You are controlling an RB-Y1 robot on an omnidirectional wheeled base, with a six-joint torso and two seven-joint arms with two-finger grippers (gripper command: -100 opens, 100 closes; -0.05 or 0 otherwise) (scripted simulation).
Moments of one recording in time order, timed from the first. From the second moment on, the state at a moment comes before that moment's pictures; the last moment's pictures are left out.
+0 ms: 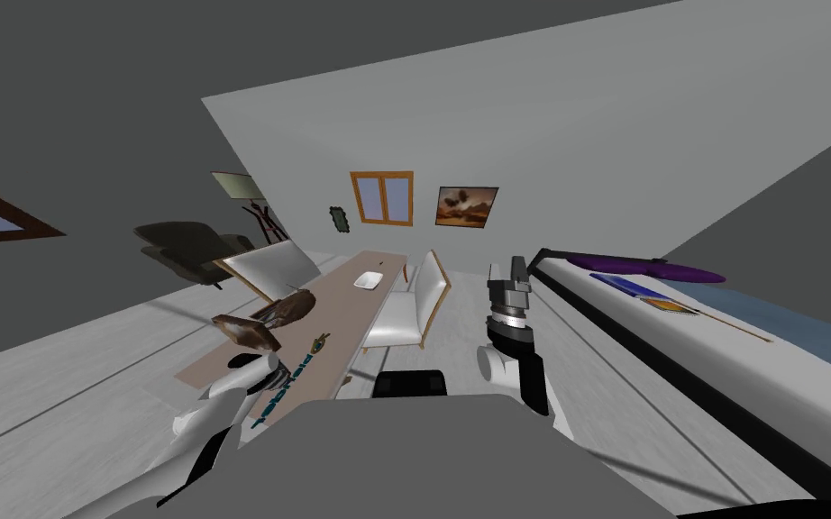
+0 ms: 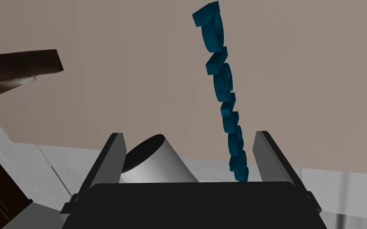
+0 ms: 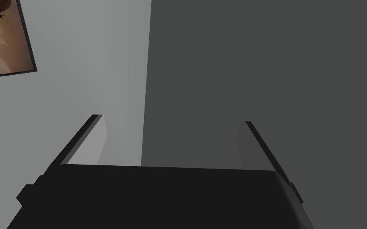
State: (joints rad) left arm -0.05 0.51 0.56 -0.78 0.31 0.75 0.36; right arm 0.46 0.04 0.01 -2.34 0.00 -0.49 0.15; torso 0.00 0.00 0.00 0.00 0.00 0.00
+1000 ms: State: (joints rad) left arm -0.10 0.58 0.61 -0.50 0.38 0.84 0.41; right arm 0.46 0.04 0.01 -2.34 0.00 -0.49 0.15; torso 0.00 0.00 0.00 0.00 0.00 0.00
